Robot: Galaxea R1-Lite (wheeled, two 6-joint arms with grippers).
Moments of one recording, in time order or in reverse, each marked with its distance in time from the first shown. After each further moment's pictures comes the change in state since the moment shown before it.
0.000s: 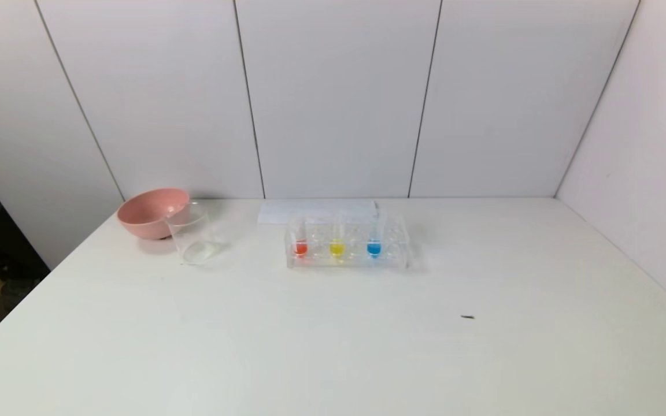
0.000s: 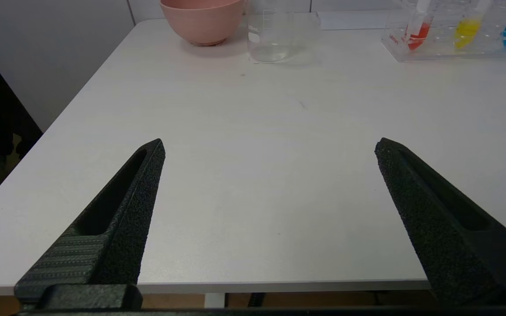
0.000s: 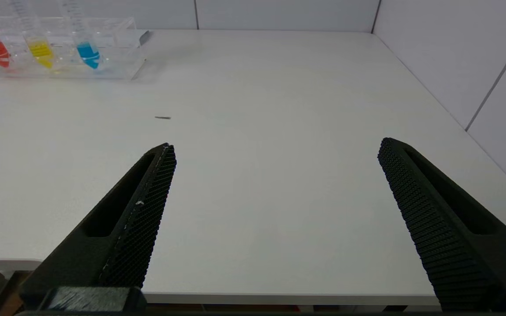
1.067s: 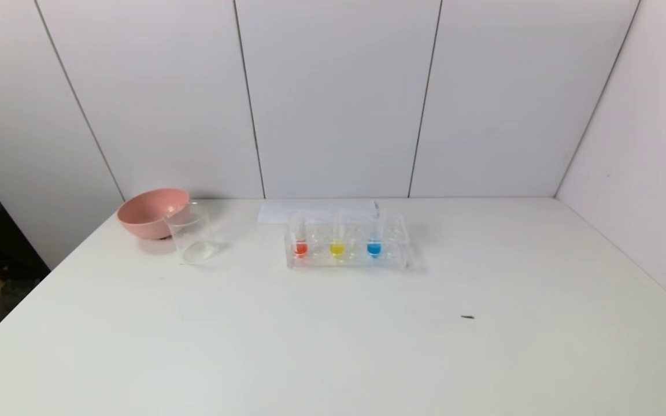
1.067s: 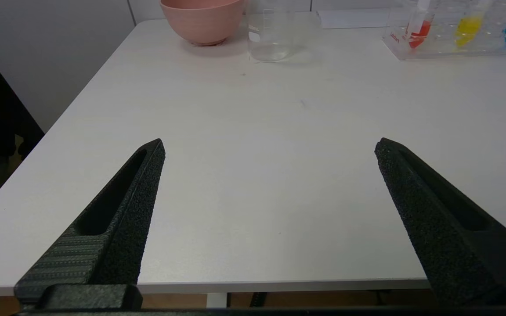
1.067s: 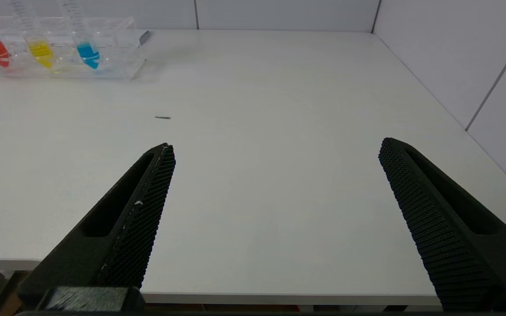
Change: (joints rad) left arm 0.000 0.000 0.000 0.002 0.000 0.008; right arm 0.000 0.000 0.000 0.000 0.000 0.000
